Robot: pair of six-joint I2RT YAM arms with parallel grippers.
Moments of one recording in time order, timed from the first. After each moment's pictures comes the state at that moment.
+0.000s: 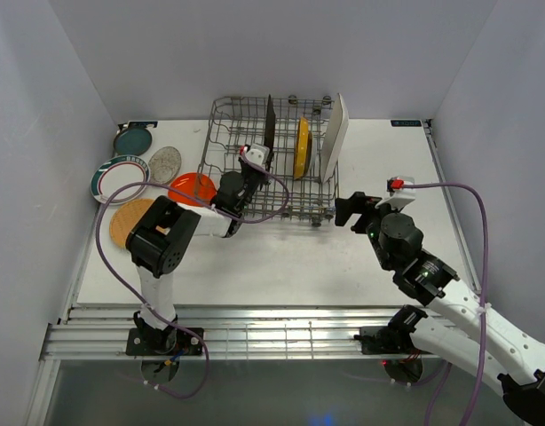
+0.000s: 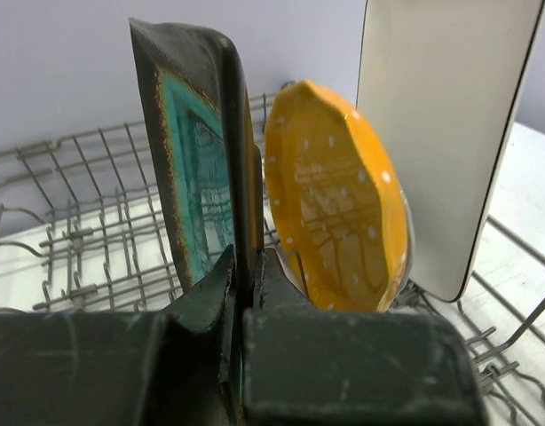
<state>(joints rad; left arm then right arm) -0.57 1.93 0.95 1.19 -0.07 0.08 0.76 0.69 0.65 -0.12 0.54 0.42</state>
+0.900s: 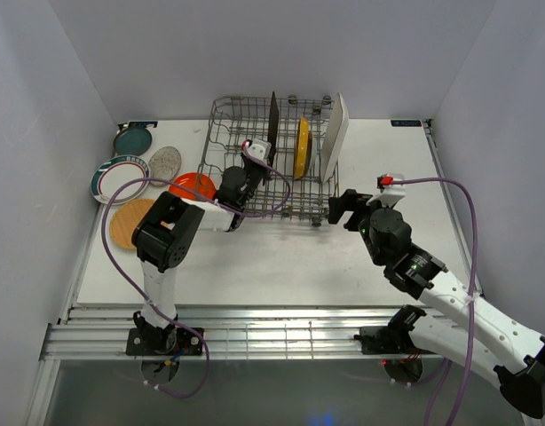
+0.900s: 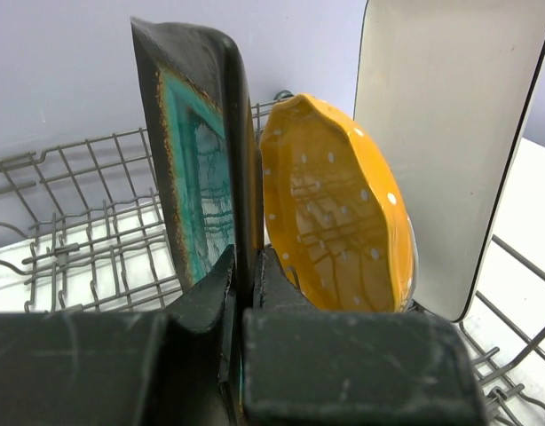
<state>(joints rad) -0.55 2.01 1.03 1.17 -0.04 0.05 0.76 0.78 0.64 -0.05 0.53 0.44</state>
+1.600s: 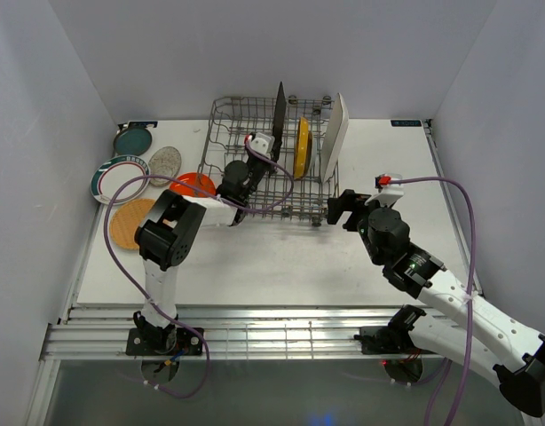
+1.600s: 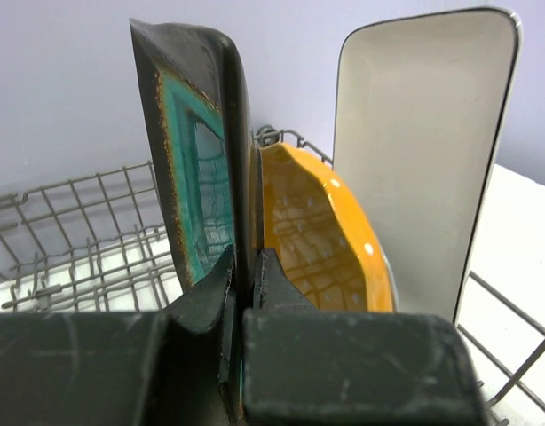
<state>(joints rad) -0.55 2.03 1.12 1.17 0.00 0.04 0.76 0.79 0.64 -0.05 0.53 0.44</state>
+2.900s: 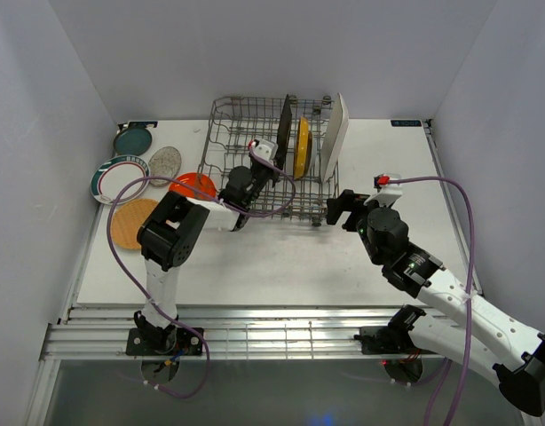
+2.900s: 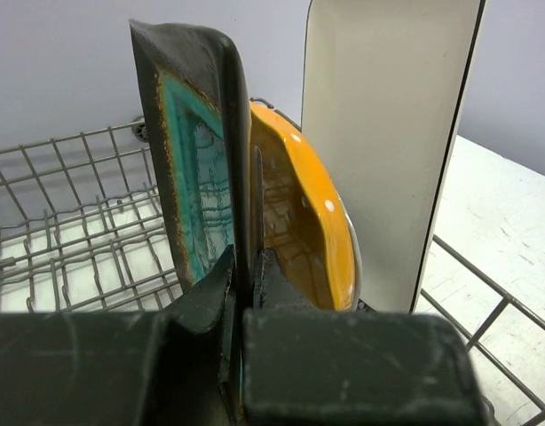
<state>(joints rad) -0.58 2.04 1.08 1.17 0.02 0.00 0.76 0.80 0.64 -0.05 0.52 0.44</state>
